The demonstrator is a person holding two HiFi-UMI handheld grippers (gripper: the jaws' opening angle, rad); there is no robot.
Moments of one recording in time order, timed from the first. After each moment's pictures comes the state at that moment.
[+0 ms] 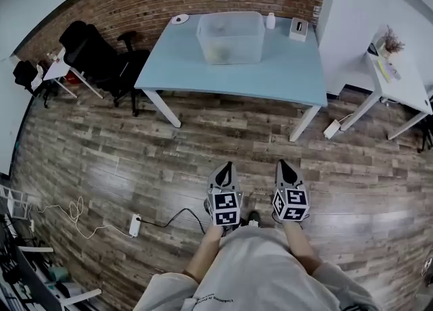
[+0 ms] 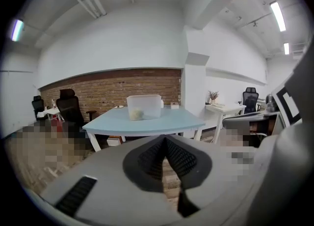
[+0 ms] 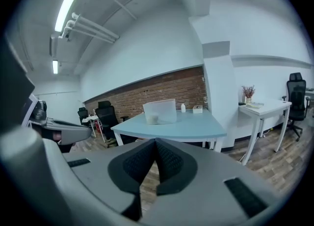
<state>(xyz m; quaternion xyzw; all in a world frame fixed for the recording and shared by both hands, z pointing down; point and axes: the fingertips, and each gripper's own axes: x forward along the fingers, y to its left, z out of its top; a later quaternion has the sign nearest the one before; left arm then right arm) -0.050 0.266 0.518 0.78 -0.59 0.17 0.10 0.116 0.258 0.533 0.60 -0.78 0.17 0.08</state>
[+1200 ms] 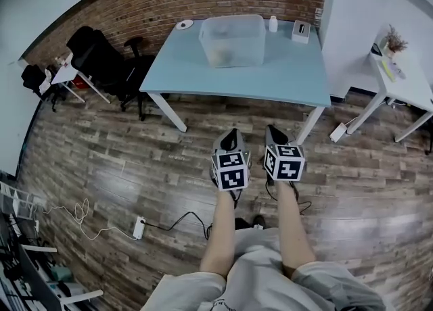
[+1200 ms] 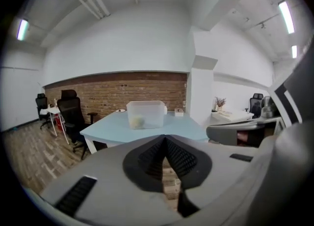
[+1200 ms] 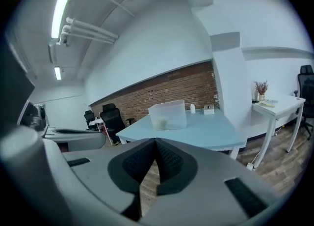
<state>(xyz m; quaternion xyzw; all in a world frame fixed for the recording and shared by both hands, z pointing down) -0.027 0.187 0.474 0.77 -0.61 0.15 0.12 0.079 0.171 0.485 0.56 -0.80 0.19 0.08</state>
